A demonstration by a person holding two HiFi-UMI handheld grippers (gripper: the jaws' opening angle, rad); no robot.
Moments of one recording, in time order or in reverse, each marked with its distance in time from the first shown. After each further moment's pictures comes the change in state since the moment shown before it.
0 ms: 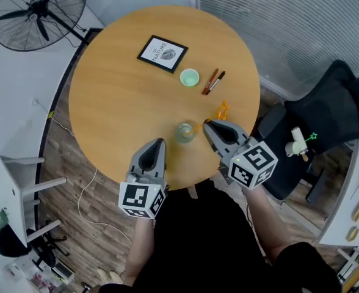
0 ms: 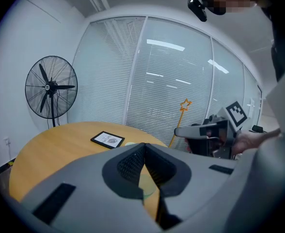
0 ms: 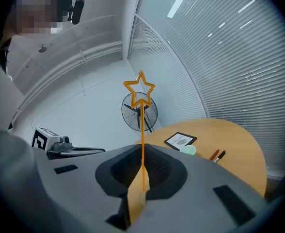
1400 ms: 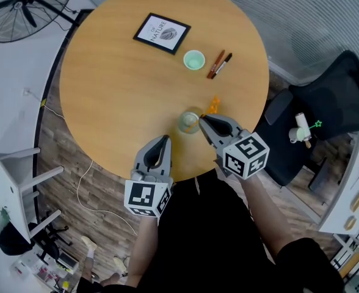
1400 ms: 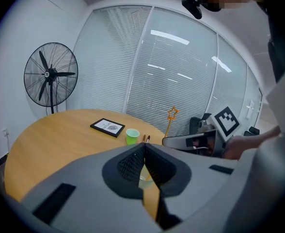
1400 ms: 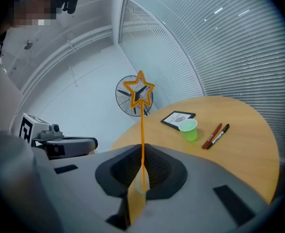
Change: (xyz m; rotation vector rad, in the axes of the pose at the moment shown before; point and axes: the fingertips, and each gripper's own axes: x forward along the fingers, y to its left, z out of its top) left arm 0.011 0.016 -0.047 -0.046 0.104 -0.027; right arm 0.049 -0.015 -0.081 0.075 0.169 -0.031
